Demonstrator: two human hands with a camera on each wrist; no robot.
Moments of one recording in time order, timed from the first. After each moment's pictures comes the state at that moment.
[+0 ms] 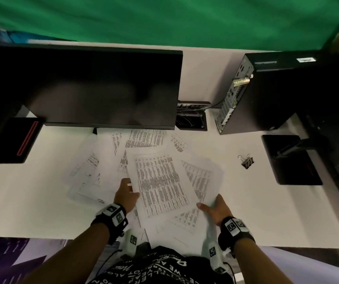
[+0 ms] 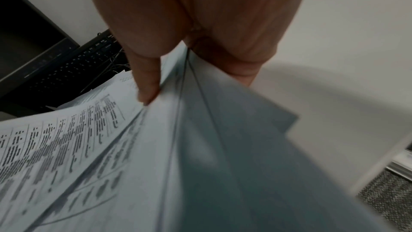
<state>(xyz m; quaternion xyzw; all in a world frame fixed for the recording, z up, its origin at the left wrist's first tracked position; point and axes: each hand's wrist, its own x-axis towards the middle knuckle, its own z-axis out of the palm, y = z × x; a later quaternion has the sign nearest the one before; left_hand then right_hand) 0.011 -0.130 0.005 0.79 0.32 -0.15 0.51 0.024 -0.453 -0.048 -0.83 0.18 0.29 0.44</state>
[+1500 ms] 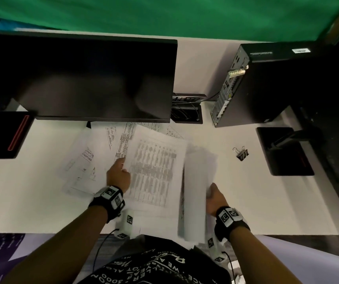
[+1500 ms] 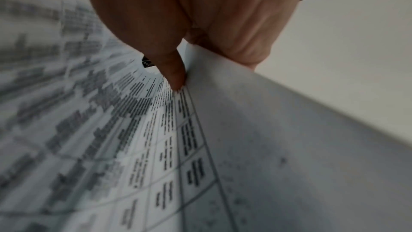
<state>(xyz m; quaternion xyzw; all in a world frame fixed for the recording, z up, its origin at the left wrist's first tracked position) 0.040 -0.131 0.036 0.85 0.31 -0.03 0.42 0.021 -0.443 0.004 -0.87 0.16 0.29 0.36</state>
